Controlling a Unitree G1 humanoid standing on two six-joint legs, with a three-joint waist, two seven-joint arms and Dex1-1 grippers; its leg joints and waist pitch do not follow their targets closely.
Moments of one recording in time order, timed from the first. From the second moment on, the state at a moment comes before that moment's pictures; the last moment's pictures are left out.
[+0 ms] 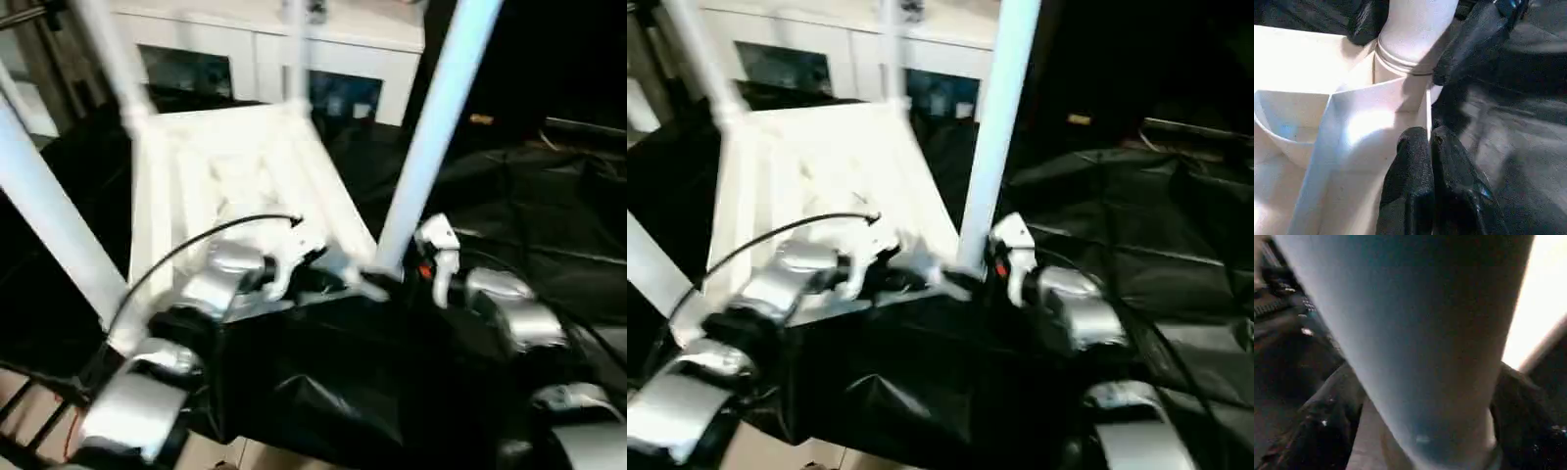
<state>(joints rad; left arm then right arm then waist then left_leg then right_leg) -0.72 0.21 -0.23 0.80 0.06 0.10 -1.26 -0.54 -0.32 0.07 0.70 0.16 0.13 1.15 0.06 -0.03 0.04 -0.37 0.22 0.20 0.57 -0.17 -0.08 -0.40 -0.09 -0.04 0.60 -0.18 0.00</state>
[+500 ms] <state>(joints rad) -0.72 0.26 -0.26 0.80 0.04 0.08 -1.44 -0.48 -0.36 0.13 0.57 0.20 0.26 1.31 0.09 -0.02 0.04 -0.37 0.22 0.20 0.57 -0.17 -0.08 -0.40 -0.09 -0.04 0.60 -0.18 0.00</state>
